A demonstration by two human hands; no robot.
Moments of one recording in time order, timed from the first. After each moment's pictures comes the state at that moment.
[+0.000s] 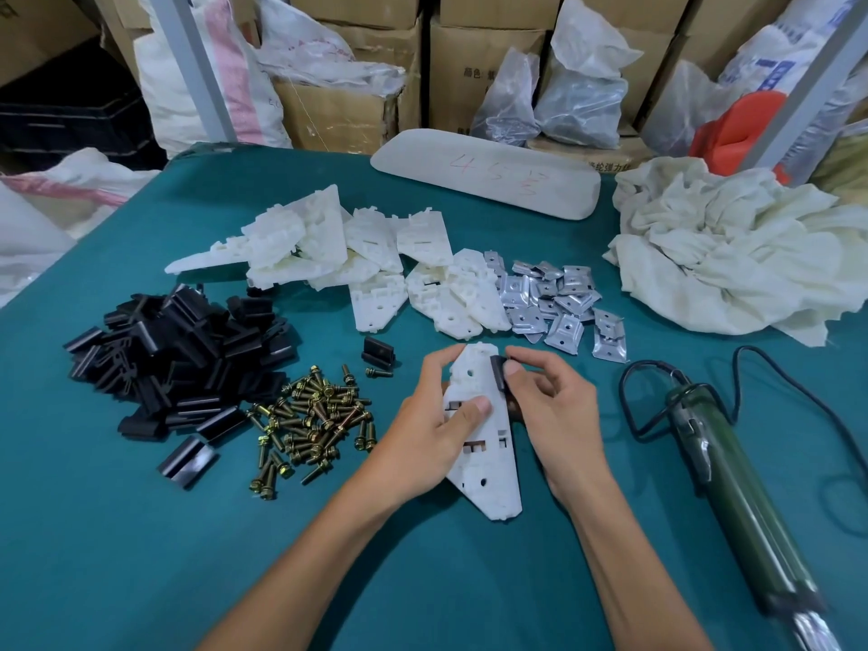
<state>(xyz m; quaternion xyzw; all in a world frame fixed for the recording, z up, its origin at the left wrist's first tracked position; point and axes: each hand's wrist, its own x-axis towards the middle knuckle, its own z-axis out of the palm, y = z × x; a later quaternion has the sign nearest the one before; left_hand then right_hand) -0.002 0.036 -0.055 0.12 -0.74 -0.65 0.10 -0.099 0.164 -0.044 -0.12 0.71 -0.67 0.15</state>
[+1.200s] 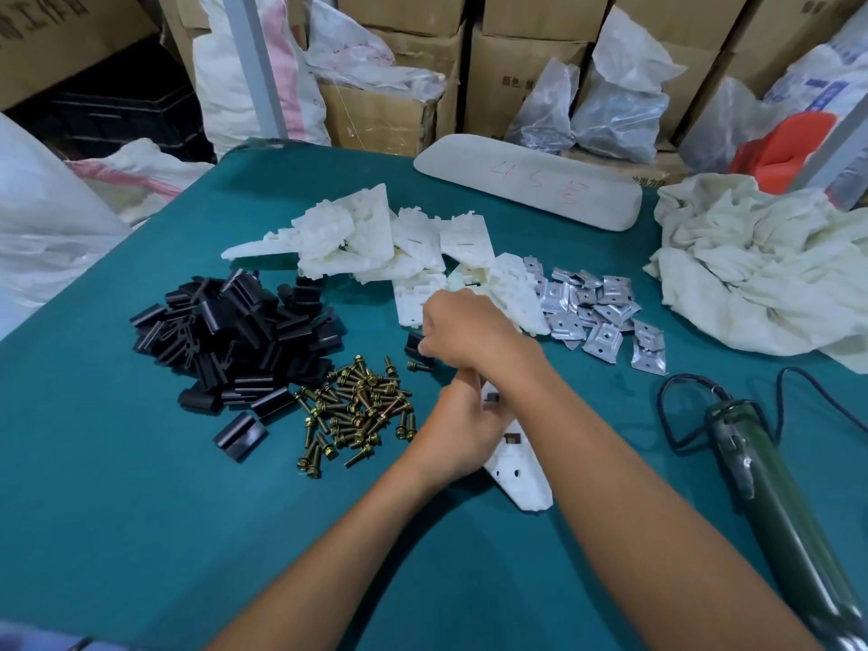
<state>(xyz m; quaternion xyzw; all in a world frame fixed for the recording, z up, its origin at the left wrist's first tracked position) -0.010 0.035 -0.051 0.15 -0.75 -0.63 0.12 -0.104 0.023 0.023 -0.45 0.88 -0.05 0.16</state>
